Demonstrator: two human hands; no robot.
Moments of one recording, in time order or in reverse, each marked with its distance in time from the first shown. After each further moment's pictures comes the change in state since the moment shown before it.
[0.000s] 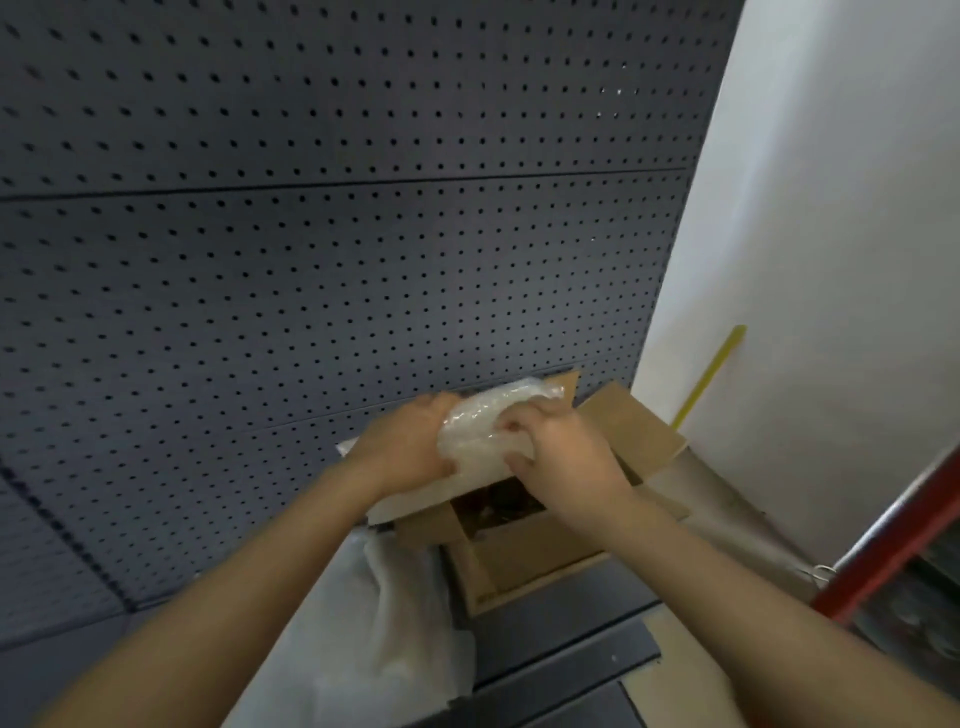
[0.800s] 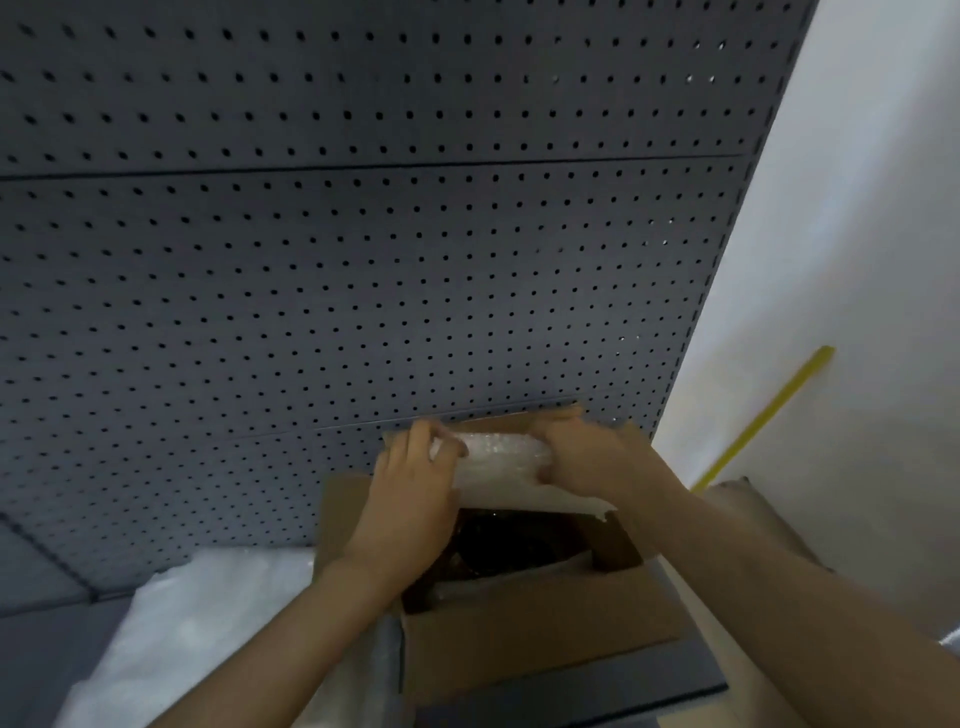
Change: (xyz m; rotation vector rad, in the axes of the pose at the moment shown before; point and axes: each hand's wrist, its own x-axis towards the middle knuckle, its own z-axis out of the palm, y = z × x) left_hand 0.064 0.048 0.083 0.191 0.331 -0.079; right_hand 0.121 0.171 0.040 -0.194 -0.508 -0.026
